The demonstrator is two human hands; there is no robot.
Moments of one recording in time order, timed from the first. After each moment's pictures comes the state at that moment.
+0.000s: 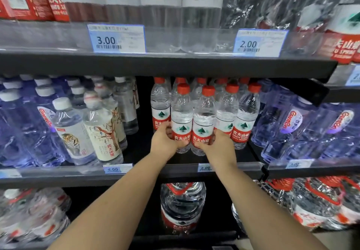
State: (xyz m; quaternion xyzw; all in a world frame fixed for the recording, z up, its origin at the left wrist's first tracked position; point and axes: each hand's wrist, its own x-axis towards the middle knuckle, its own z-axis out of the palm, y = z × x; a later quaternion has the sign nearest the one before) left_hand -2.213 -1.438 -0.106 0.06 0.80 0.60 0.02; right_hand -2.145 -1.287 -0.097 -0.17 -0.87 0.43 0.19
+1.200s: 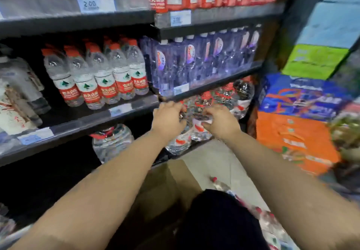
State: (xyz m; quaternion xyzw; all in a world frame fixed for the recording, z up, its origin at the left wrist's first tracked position) left_hand -1.936 -1.297 -0.074 0.45 0.87 0.21 -0.05; right_hand -1.812 -1.161 -0.075 -0.25 -0.94 0.14 0.16
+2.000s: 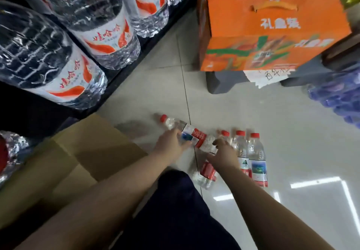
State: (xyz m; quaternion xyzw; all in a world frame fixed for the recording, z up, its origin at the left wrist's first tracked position) left_hand -1.781 -1.137 -0.456 0.40 0.80 0.08 0.44; right_hand -1.603 -1.092 -0.472 -0.65 -0.66 0.37 -0.12
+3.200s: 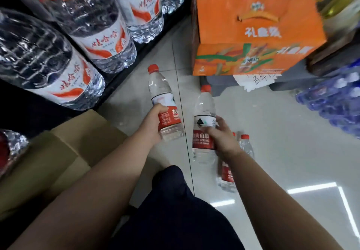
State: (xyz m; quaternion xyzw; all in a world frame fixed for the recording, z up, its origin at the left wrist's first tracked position) left_hand -1.806 -1.099 -0.391 -0.09 0.58 0.52 0.62; right_hand -1.610 -1.053 -0.403 -0.54 -0.31 0.75 0.21
